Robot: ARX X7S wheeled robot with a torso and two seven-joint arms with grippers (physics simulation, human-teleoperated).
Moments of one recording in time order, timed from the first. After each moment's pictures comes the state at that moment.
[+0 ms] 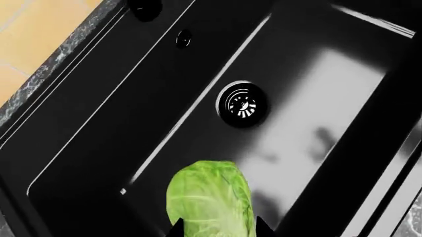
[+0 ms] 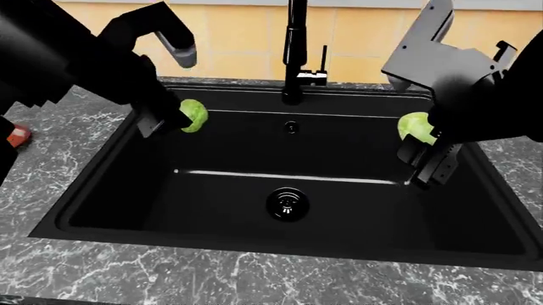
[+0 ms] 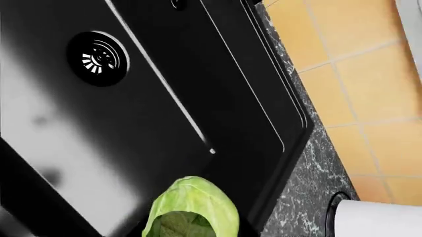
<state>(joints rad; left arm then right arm) -1.74 -0.45 1.10 -0.48 -0.28 -1.16 1.17 2.05 0.71 -1.43 -0.12 1.27 1.55 0.00</state>
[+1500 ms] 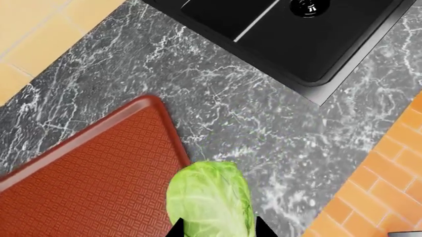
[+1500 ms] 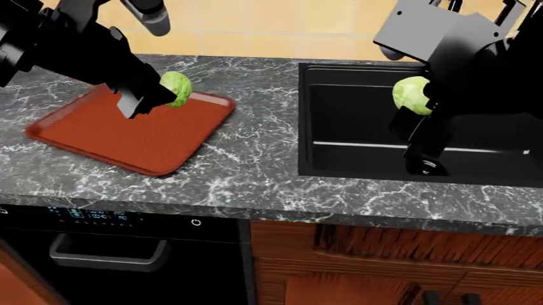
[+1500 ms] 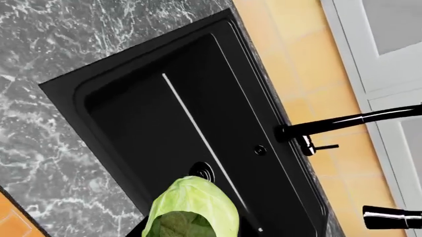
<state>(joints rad) -1.78 -0.53 1.00 -0.37 -0.32 -1.26 1.08 2.17 0.69 -1.51 -0.13 1.34 1.45 0.13</state>
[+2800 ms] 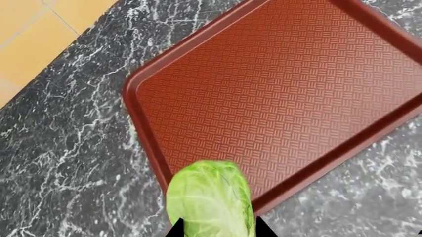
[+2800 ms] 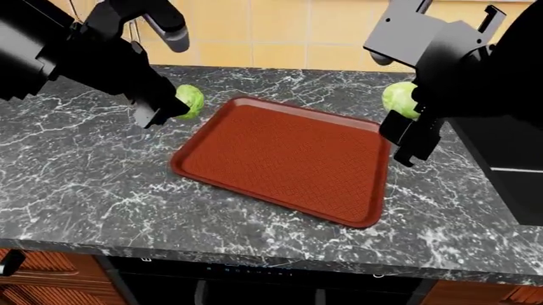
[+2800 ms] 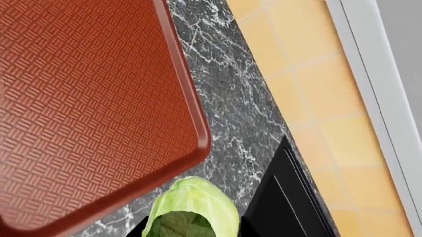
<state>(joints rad) -1.76 -0.49 1.05 -0.42 -0.33 -1.21 1.09 2.15 0.67 -1.54 -0.11 1.33 1.39 0.10</state>
